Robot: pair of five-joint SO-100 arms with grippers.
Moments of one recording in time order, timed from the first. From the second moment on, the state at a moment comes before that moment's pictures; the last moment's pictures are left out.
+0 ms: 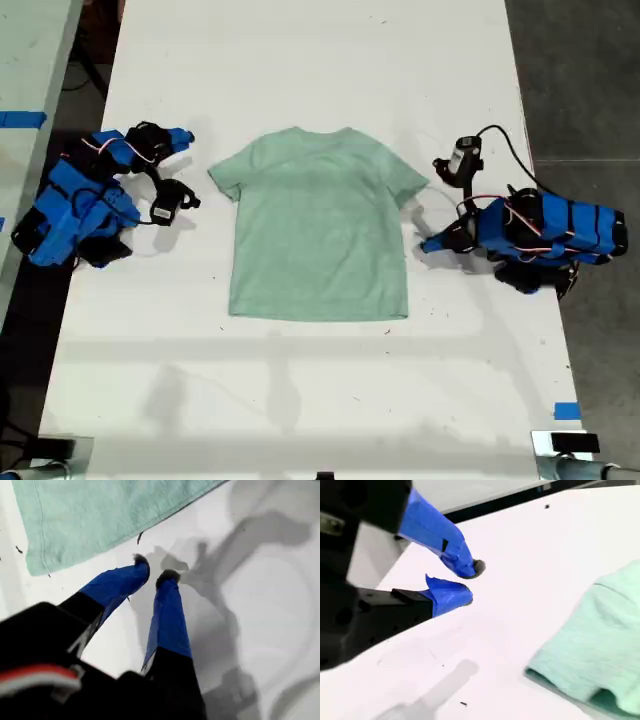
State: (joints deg) arm 0 -64.2 205.4 186.3 57.6 18.1; arm 1 11.8 200.2 174.6 79.3 -41.8
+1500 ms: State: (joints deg) arm 0 -32.4 205.5 186.3 54.5 0.4; arm 1 47.3 98.3 121.0 49.6 -53.7
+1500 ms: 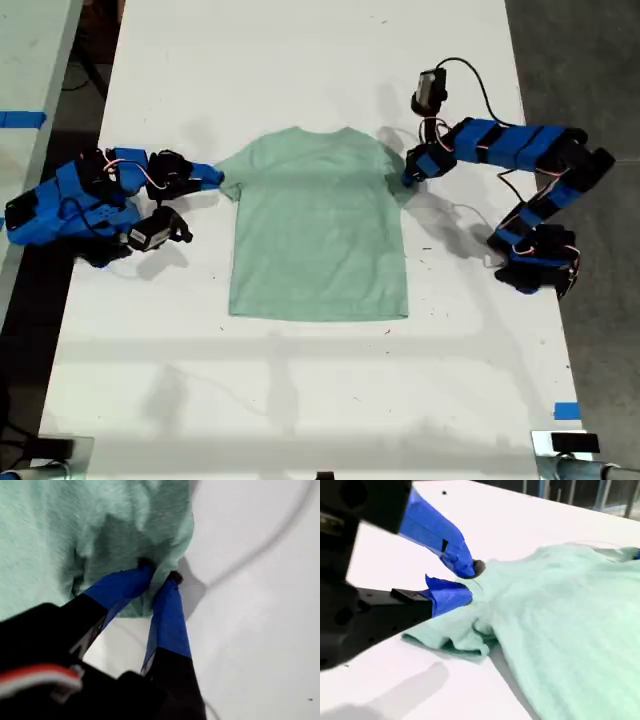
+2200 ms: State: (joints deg) arm 0 -50.7 205.5 186.3 45.4 20.0; arm 1 28.6 103.1 94.7 67.1 -46.9
